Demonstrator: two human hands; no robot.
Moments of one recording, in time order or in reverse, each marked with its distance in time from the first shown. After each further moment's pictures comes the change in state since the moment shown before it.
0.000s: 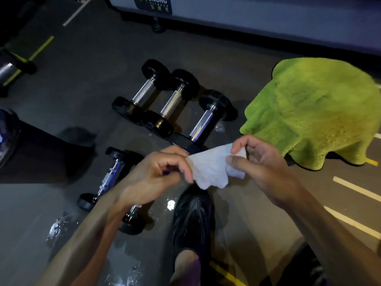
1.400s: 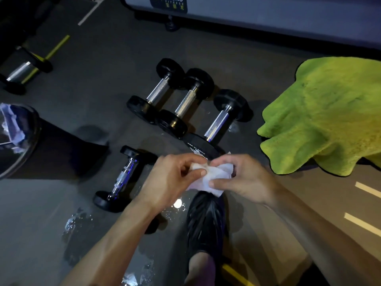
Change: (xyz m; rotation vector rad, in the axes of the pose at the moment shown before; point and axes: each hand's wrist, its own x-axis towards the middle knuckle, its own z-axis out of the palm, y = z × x) left_hand -0.005 -0.028 0.005 0.294 0.288 -0.109; right_hand 0.021 0.019 0.050 -0.376 -0.201 0.224
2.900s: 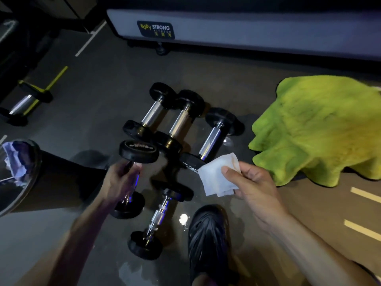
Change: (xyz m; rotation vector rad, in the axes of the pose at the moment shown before) left_hand 0.035 -0.096 -0.075 -0.192 0.254 -0.291; right_hand -0.018 -0.009 -0.005 0.574 0.321 -0.064
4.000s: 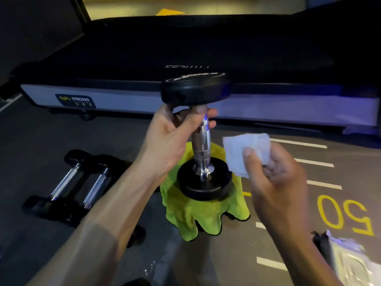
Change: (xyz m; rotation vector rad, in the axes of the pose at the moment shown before) left_hand -0.046 0.368 0.234 -0.657 -0.505 0.551; right_hand -0.037 -0.131 -0.180 -0.405 0.699 -0.658
